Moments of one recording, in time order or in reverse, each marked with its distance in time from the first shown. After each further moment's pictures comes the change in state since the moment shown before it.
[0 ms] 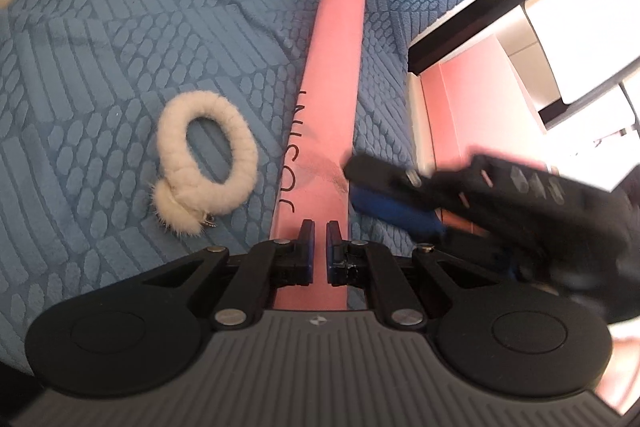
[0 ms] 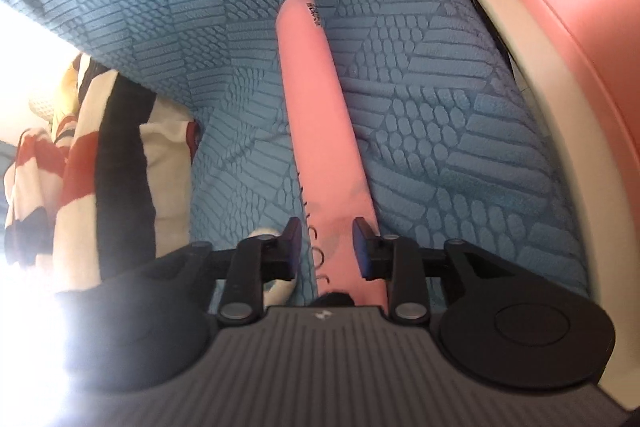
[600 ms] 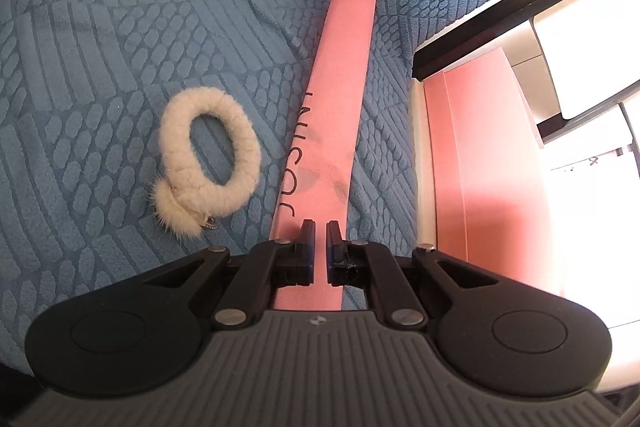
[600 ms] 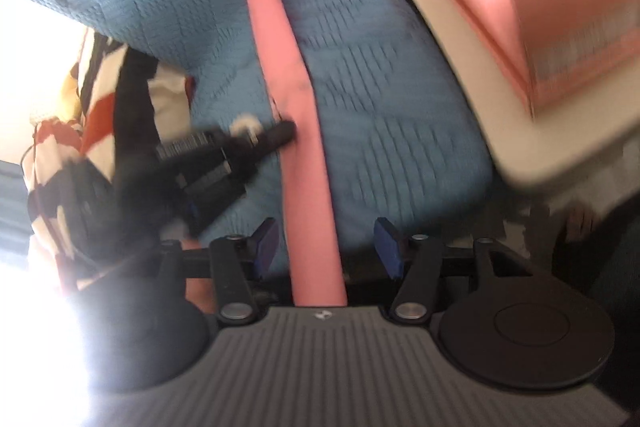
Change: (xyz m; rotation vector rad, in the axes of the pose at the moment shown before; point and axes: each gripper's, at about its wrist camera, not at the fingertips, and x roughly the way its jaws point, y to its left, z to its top) left arm 0.009 0.000 0.010 -0.059 0.013 -0.020; right arm -0.069 -0.052 -0.095 0.161 0.054 -0.001
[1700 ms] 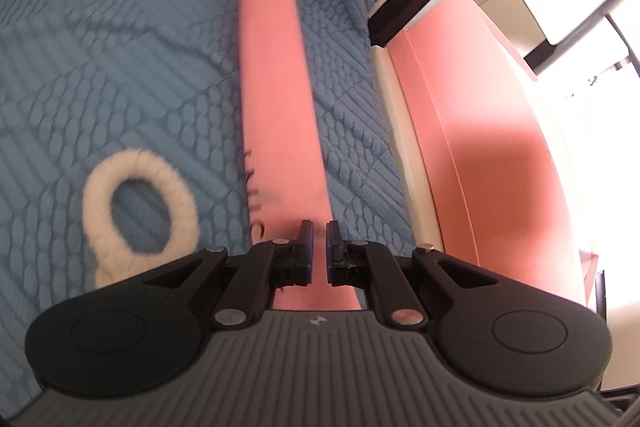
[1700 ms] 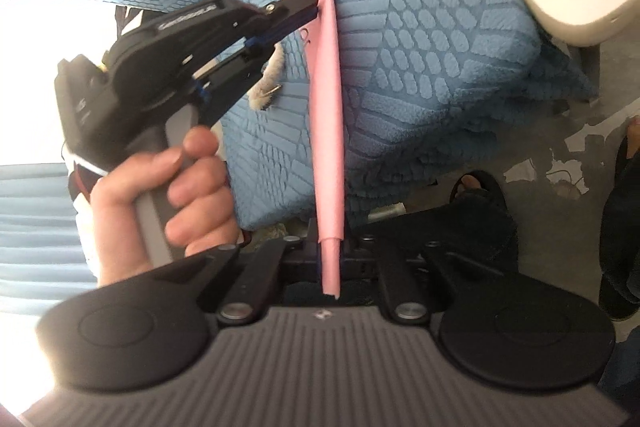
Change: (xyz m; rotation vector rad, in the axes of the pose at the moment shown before) left arm 0.027 -0.043 0.019 0.277 0.071 0.037; right arm 0.010 -0.008 -0.027 0.099 0.141 0.185
